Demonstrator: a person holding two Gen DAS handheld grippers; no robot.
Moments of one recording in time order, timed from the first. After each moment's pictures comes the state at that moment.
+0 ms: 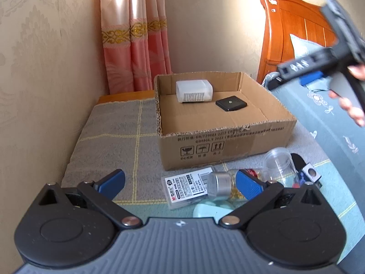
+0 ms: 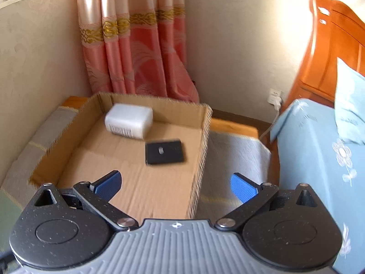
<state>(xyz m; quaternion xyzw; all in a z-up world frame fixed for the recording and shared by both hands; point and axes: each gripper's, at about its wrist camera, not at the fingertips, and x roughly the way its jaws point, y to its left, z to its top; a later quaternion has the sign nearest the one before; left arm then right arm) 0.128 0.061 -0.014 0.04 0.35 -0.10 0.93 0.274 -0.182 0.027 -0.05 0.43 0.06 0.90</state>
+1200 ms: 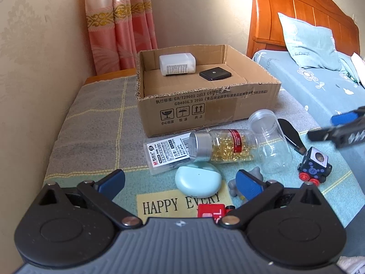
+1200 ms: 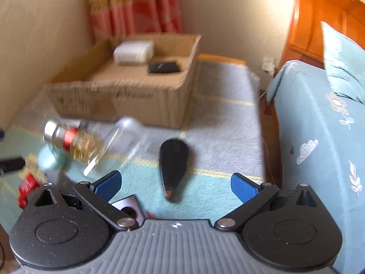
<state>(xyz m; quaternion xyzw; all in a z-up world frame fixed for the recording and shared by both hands) 0.103 0.047 -0.040 0.06 0.38 -0.12 0.91 0.130 -0.221 -0.029 -0.02 0.44 0.06 0.90</state>
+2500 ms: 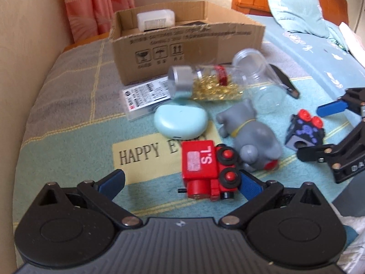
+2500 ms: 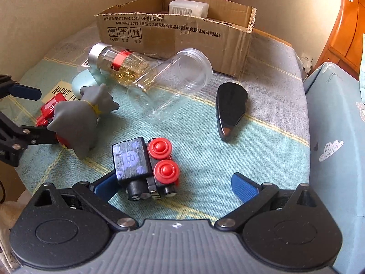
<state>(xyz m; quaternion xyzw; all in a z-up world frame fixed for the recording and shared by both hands) 0.086 0.045 -0.091 0.09 0.45 -0.16 0.87 0.089 -0.177 -0.075 -0.10 0.49 0.15 0.85</state>
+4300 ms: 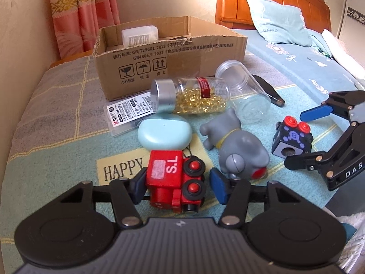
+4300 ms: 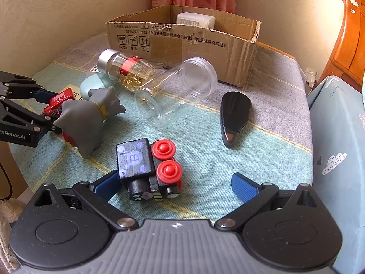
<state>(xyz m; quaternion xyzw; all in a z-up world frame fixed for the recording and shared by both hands) 0.080 0.042 -0.093 0.09 0.40 -0.21 0.89 0.079 -0.180 -0.077 -0.11 0.46 0.18 0.86</state>
